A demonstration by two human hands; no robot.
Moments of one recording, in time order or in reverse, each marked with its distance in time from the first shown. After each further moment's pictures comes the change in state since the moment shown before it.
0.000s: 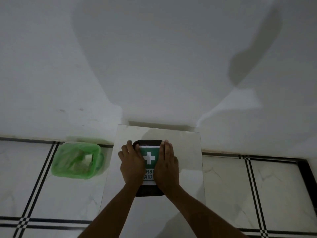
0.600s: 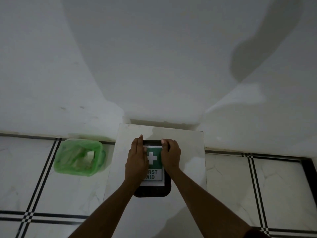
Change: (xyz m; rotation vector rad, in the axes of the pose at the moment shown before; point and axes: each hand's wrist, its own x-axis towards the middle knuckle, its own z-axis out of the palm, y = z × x) left_hand 0.009 -0.013 0.004 -0.161 -0.263 0.202; right_hand 0.058 0.007 0.008 0.688 0.107 0.397
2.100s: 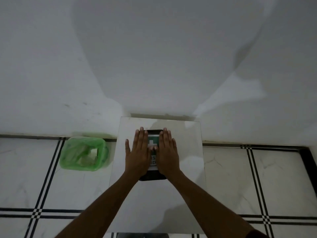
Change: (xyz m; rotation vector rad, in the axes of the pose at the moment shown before) left_hand -0.025 -0.010 -0.009 0.531 -0.085 0.262; right_hand -0.055 0.015 -0.012 -0.628 -0.142 -0.435
